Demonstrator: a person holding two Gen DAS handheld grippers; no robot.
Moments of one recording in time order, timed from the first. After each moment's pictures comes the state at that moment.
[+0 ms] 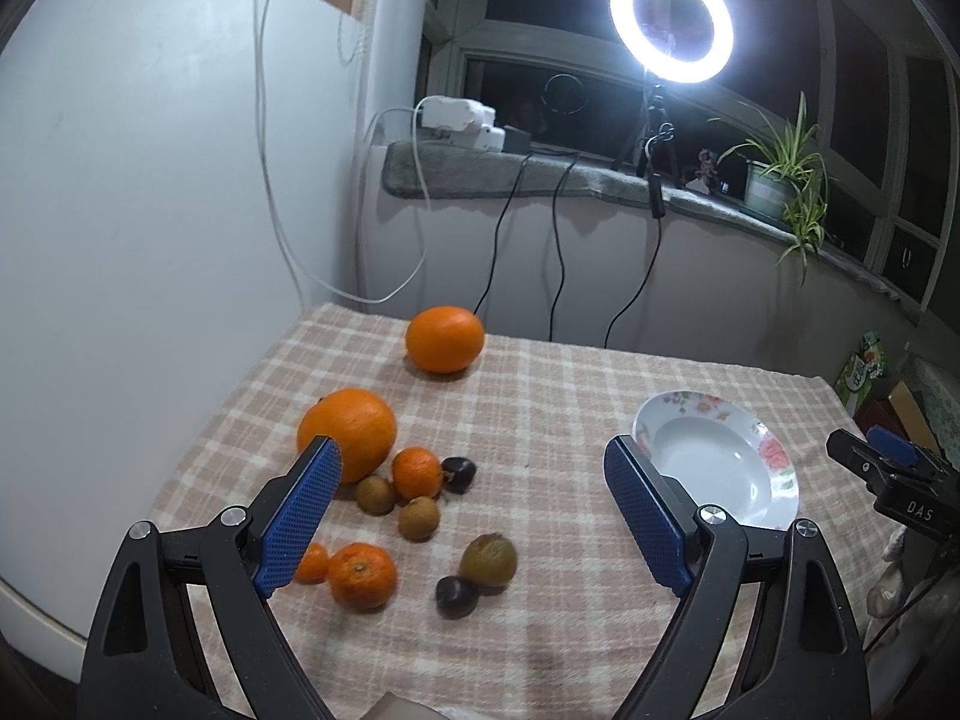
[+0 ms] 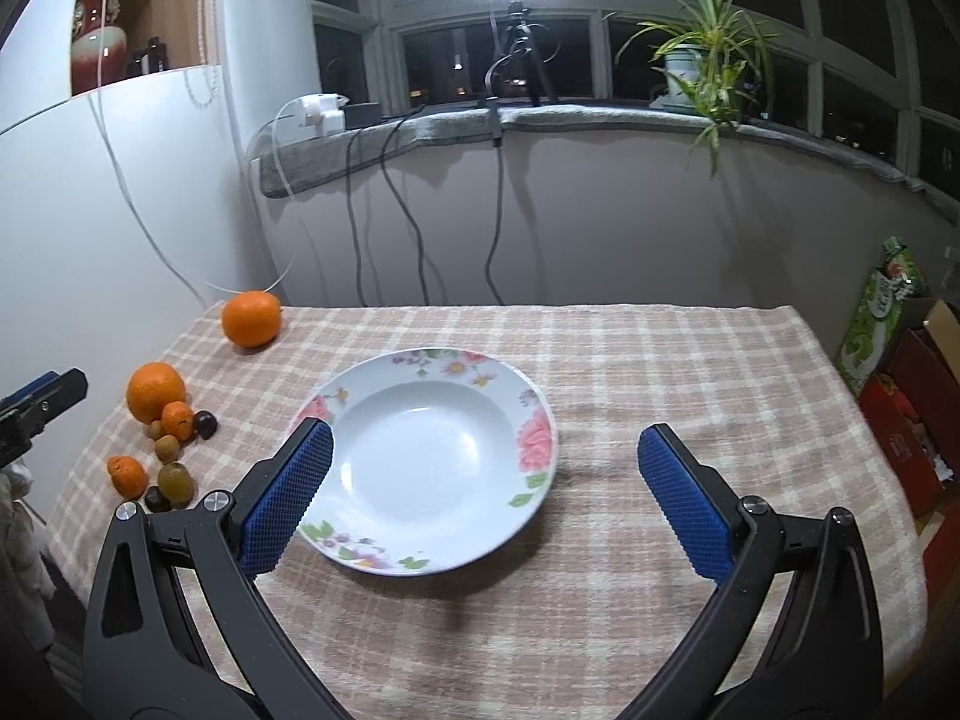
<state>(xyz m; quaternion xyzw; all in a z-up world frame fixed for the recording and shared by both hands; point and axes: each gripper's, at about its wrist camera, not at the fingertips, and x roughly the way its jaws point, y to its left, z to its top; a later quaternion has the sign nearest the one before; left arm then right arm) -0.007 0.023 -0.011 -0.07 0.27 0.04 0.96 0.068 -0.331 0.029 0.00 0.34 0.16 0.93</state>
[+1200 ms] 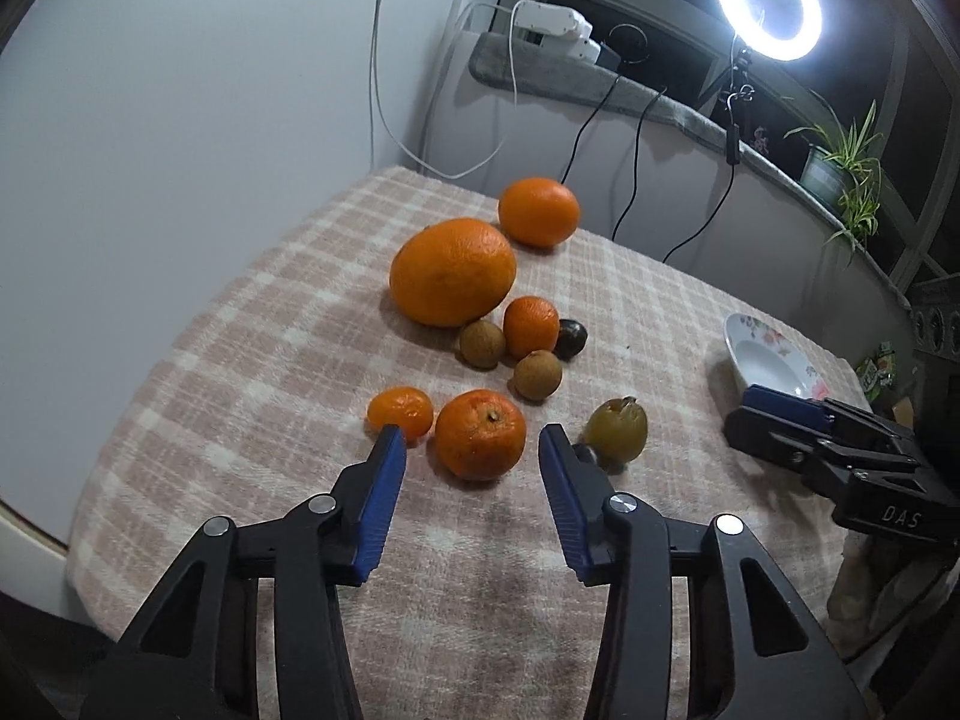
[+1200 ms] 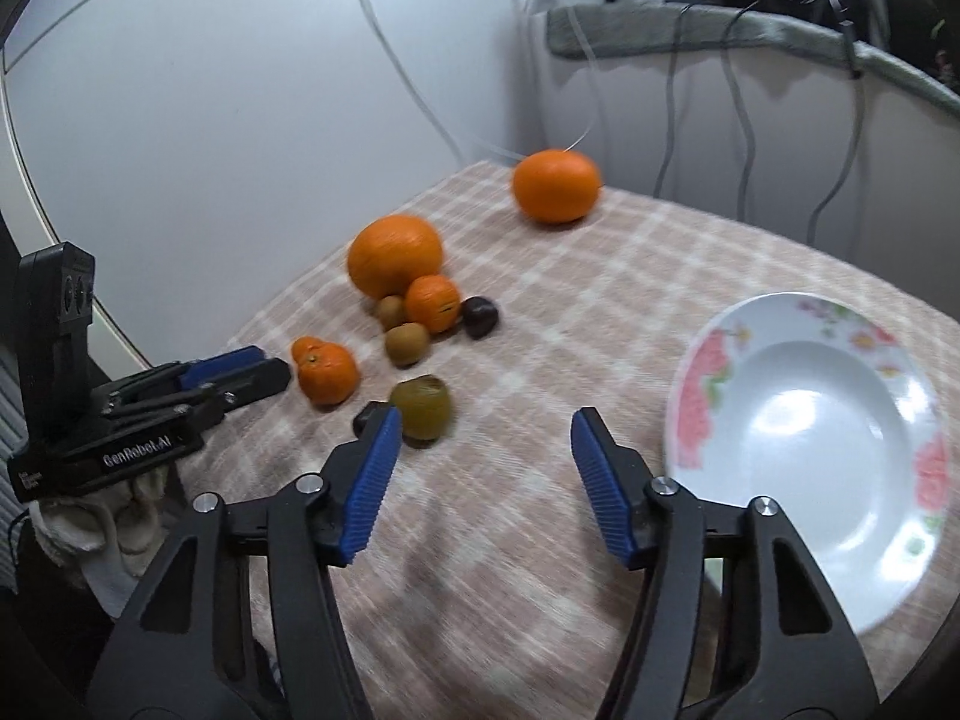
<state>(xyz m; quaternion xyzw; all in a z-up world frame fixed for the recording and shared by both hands) -0.029 0.085 -0.082 -0.16 0.36 0.05 0.92 0.054 -0.170 -0.025 -0.05 0.42 0.44 0.79</state>
